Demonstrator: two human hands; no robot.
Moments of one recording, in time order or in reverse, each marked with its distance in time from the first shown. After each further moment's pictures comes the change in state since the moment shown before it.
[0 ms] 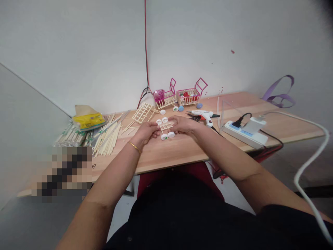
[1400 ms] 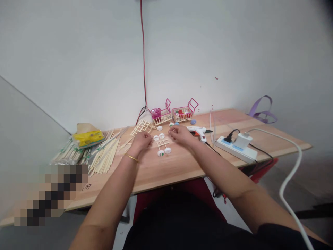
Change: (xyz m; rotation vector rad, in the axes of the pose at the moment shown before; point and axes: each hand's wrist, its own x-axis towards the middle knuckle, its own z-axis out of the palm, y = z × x) left_hand -0.004 0.036 -0.006 0.631 0.227 0.130; right_hand 0.012 0.003 -0.020 -0.321 0.361 -0.357
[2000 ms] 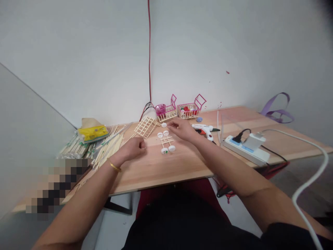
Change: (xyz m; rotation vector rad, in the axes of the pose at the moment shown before) left_hand -0.044 -0.011 -0.050 0.619 -0.181 0.225; right_hand 0.005 -0.033 -0.004 -0.187 0.088 -0.408
